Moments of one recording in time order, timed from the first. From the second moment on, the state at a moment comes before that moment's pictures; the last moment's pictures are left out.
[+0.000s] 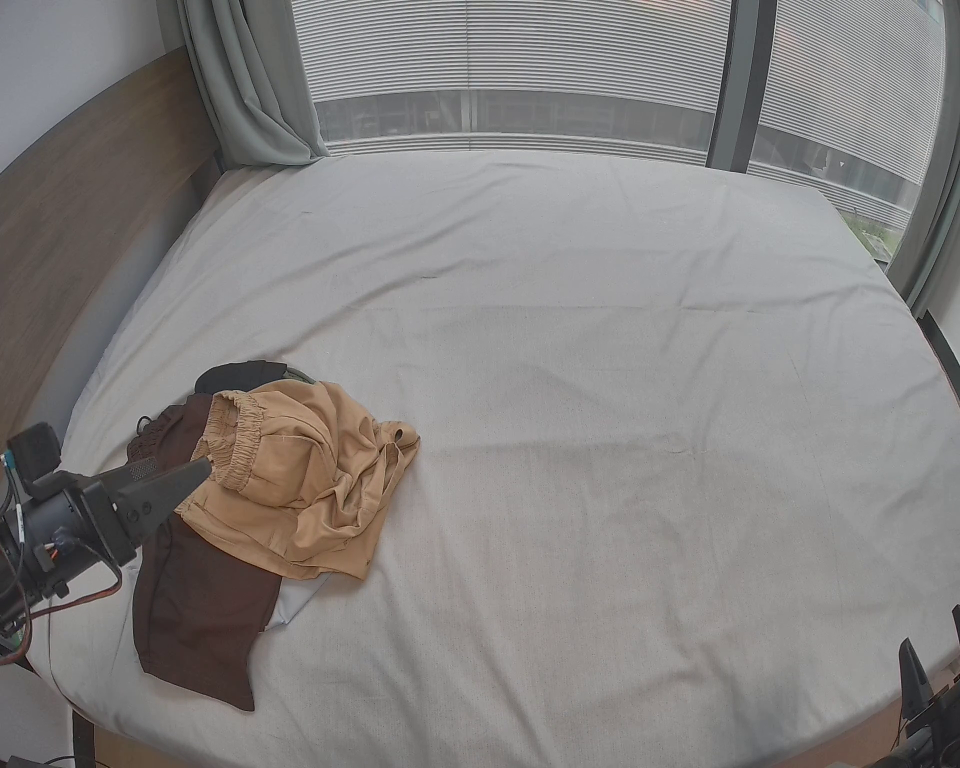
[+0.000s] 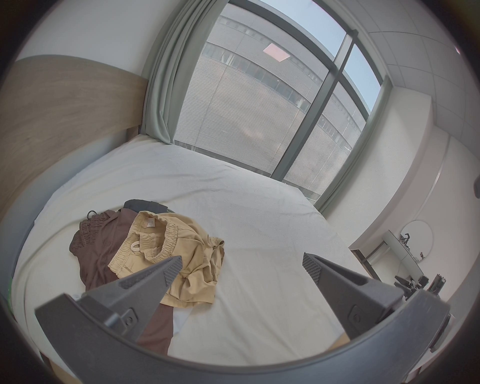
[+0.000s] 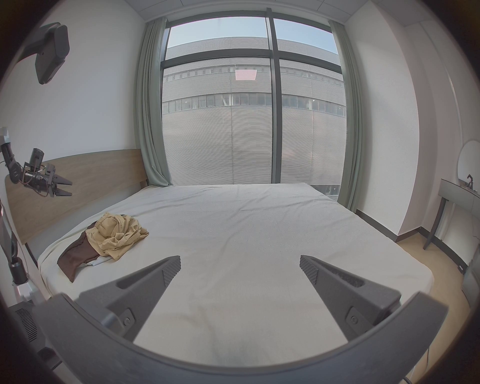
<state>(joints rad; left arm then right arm) -0.08 1.13 -0.37 -0.58 -0.36 -0.28 0.00 0.02 -0.02 0.00 -0.02 0.01</state>
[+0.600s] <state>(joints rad) 0.02 1.45 -0.45 -0.75 -0.41 -0.23 0.00 0.02 -0.02 0.00 -0.02 0.01</state>
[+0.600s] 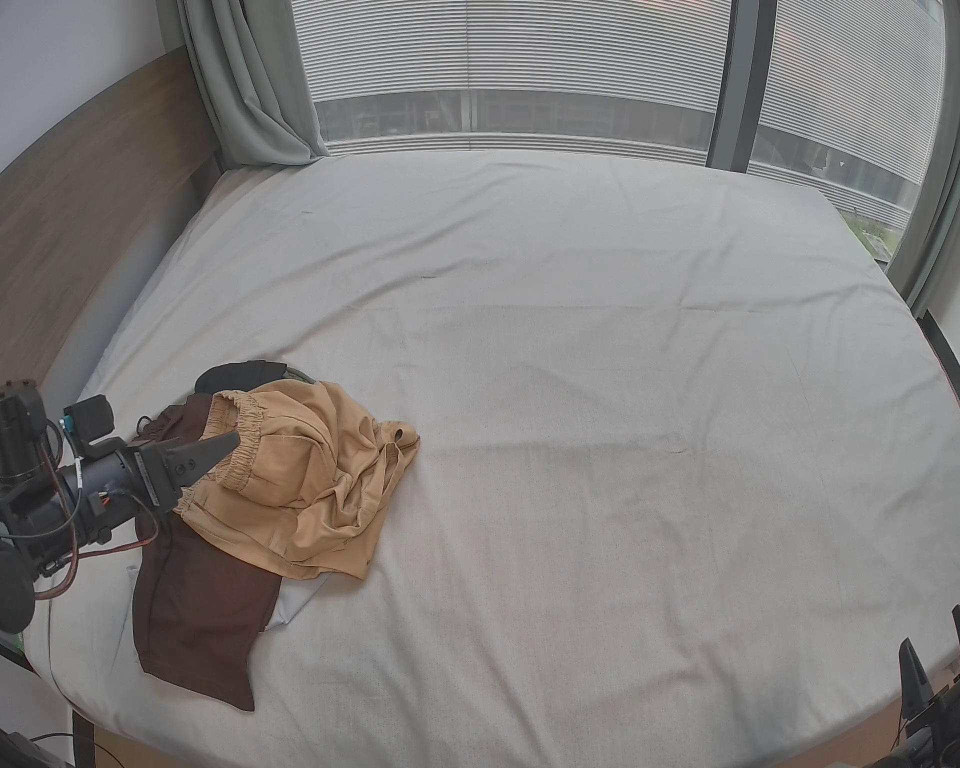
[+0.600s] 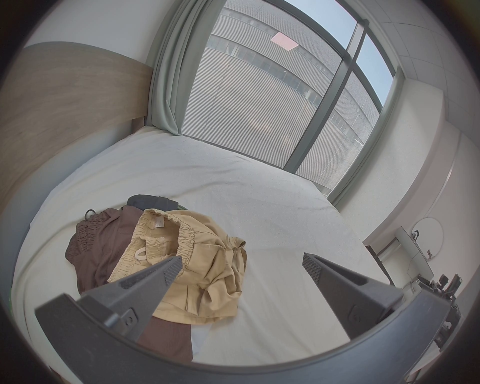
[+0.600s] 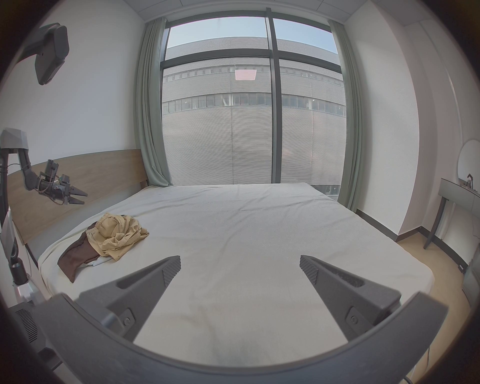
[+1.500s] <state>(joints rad) 0.11 1.89 -0.71 -0.84 -0.52 -0.23 0.00 0.02 -0.02 0.00 -0.02 0.01</state>
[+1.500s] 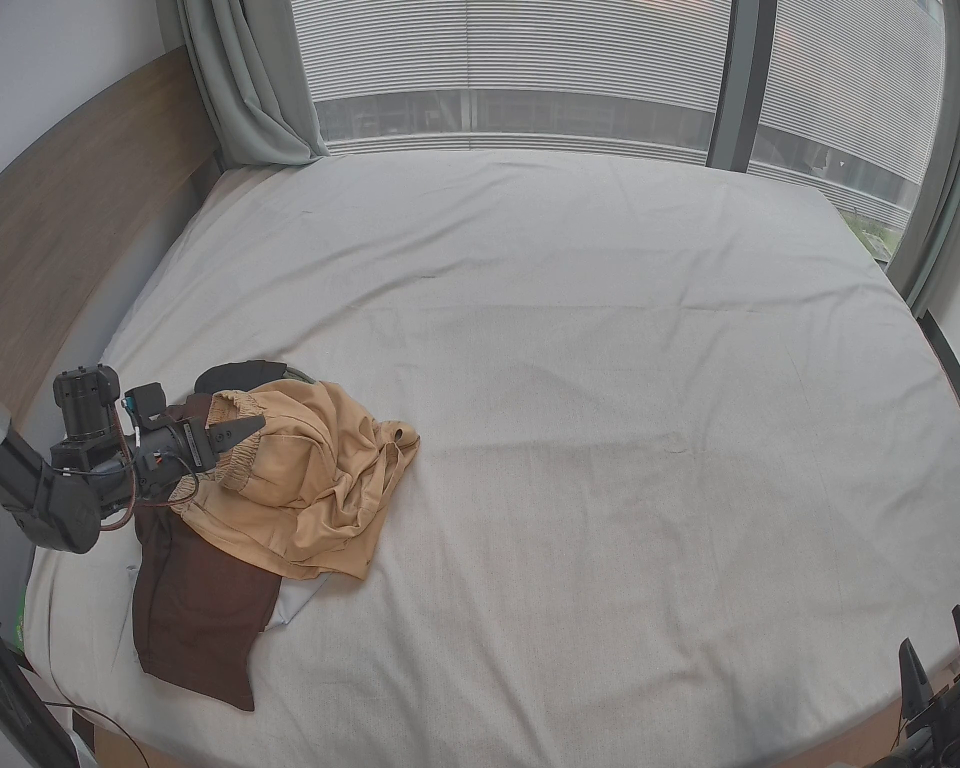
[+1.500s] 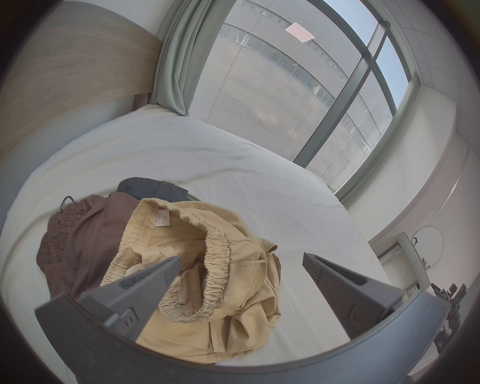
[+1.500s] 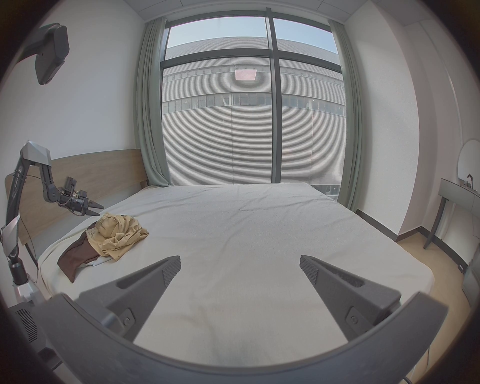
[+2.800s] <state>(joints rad) 0.03 2.10 -0.82 -0.96 -0.55 -0.32 0.00 0.02 -0.02 0.00 -0.02 0.01</state>
